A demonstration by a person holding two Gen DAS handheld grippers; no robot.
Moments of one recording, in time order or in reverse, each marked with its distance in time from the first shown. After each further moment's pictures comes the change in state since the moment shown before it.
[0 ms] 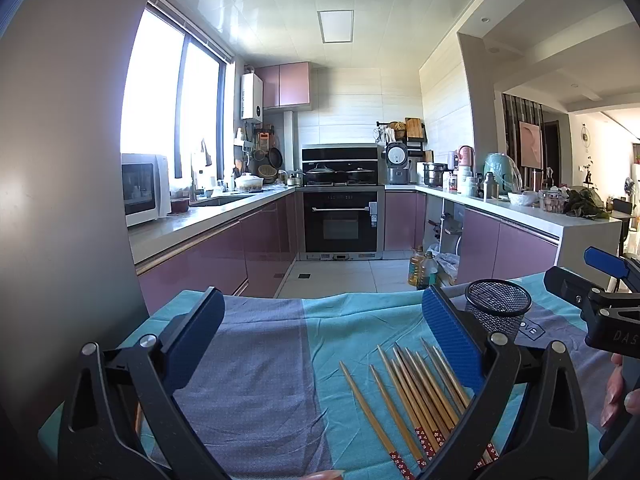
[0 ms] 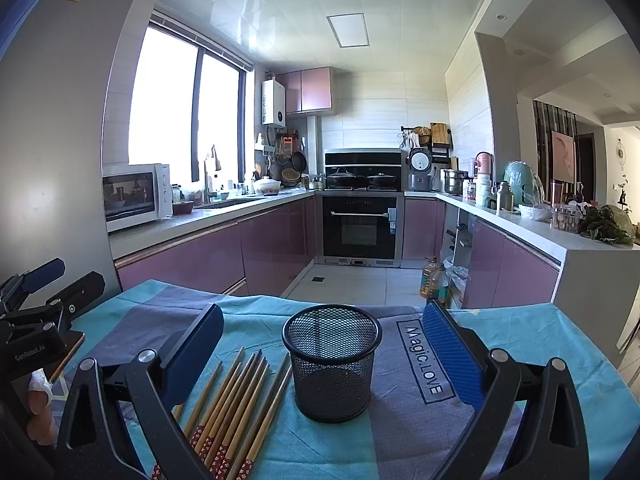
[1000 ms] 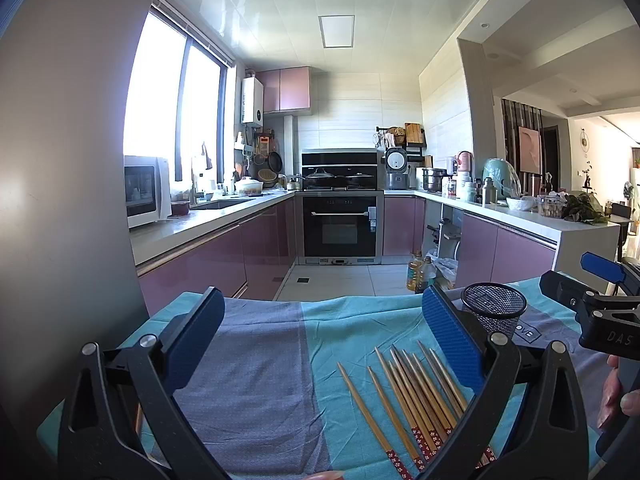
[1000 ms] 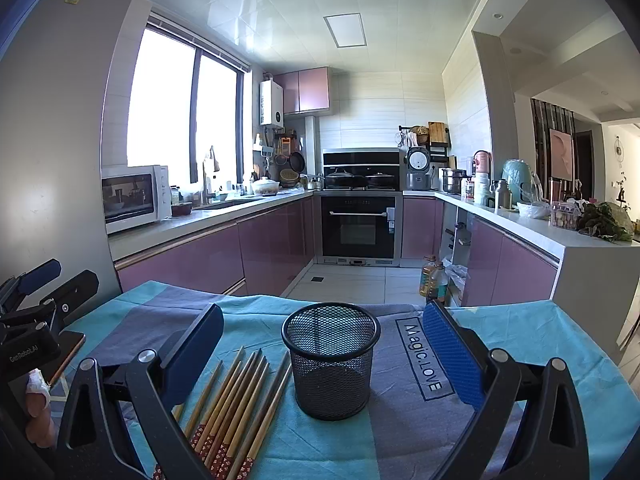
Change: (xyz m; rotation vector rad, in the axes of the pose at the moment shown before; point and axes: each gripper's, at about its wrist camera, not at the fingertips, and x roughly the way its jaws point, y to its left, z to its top) left arm -0.005 0.002 -0.005 -0.009 -0.016 -0.007; right arm -0.002 0.003 0.000 0.002 0.001 -0.004
